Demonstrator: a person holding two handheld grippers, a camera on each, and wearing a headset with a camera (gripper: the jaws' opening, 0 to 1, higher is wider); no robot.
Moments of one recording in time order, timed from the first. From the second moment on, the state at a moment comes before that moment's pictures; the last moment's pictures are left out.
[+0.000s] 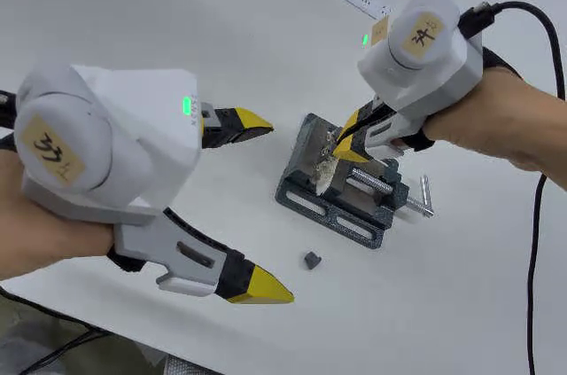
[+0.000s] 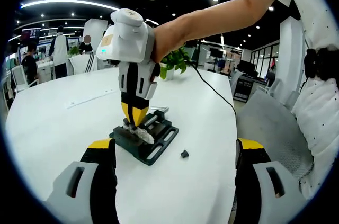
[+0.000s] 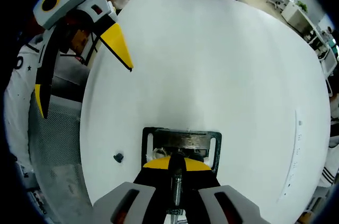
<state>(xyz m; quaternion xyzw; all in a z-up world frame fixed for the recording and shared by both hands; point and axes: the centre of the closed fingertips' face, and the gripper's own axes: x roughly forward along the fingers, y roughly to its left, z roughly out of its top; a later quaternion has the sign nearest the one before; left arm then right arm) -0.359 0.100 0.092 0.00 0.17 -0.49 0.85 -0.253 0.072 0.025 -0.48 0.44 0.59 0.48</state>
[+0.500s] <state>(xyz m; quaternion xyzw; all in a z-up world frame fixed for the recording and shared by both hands) -0.358 0.100 0.094 0.00 0.16 -0.49 0.86 -0.254 0.071 0.024 -0.47 0.43 0.59 0.49</state>
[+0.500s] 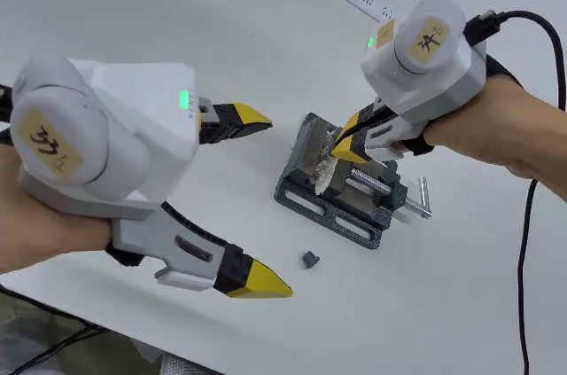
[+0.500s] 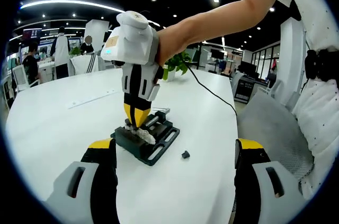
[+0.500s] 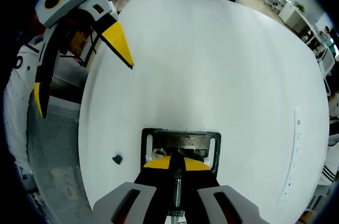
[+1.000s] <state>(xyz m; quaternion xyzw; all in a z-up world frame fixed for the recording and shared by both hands) -0.356 0.099 0.093 0.00 0.16 -0.49 0.85 -0.255 0.072 0.022 -0.48 0.44 0.59 0.48</state>
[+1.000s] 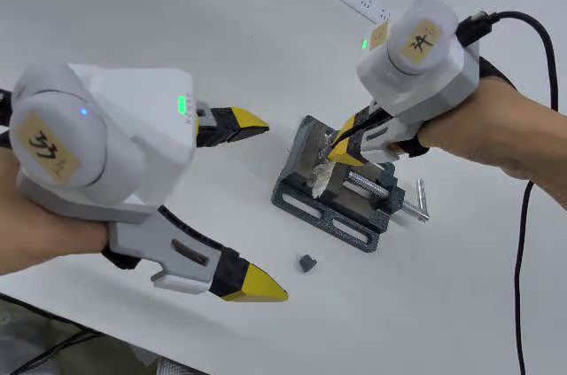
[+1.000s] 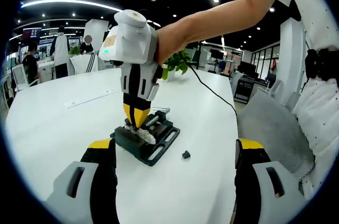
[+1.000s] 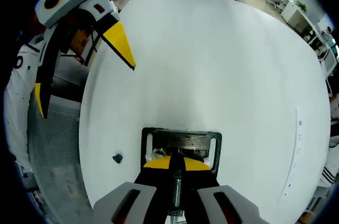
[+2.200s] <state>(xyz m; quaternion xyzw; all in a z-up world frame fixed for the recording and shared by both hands) -0.363 0.107 0.095 0.01 0.17 -0.48 0.86 -0.252 0.072 0.022 -0.47 0.42 0.59 0.50</state>
